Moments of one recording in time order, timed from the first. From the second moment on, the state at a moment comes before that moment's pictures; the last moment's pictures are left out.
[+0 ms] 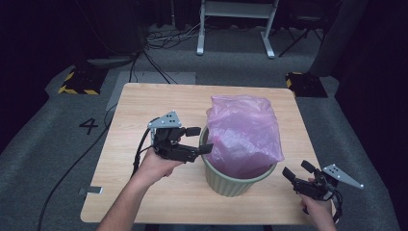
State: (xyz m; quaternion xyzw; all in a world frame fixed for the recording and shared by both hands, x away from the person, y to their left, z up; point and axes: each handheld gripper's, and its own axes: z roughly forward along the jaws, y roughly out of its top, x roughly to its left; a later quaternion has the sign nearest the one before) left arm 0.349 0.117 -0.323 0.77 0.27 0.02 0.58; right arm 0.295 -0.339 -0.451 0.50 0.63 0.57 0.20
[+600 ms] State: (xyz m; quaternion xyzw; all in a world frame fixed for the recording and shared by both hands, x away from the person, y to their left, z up) left arm 0.376 0.112 -0.312 0.74 0.29 0.00 0.60; right arm 0.324 -0.330 -0.359 0.41 0.64 0.65 0.11
